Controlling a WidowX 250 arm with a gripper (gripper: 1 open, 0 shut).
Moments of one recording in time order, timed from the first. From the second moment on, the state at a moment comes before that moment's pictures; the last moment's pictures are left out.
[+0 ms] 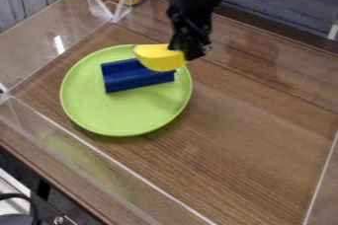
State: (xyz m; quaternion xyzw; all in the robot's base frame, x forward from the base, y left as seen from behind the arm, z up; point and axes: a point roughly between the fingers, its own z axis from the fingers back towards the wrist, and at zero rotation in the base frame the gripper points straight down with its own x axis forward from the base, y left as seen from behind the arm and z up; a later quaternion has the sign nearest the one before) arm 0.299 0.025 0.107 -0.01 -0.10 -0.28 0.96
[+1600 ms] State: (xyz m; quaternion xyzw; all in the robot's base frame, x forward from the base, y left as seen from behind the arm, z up) arm 0.212 0.066 0.101 -0.03 -0.10 -0.23 0.97
